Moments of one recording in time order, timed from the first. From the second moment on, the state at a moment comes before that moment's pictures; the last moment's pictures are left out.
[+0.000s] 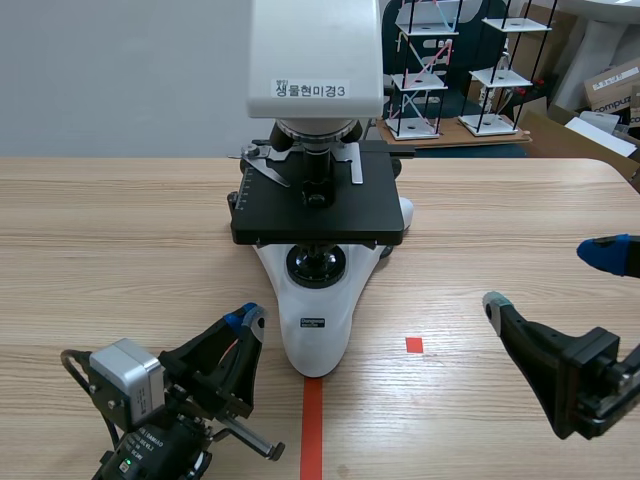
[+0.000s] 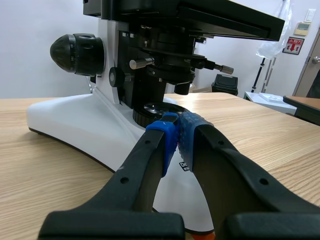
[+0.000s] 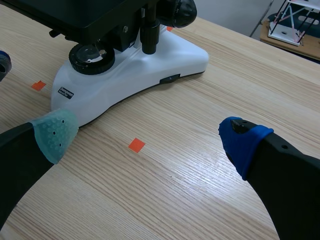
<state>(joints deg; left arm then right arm) 5.3 -5.3 17.3 41.0 7.0 -17.7 -76.6 -45.5 30.3 12.8 114.0 16.9 24.9 7.1</state>
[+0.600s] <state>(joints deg) 5.3 -5.3 17.3 41.0 7.0 -17.7 -74.1 -45.5 30.3 12.8 114.0 16.9 24.9 7.1</state>
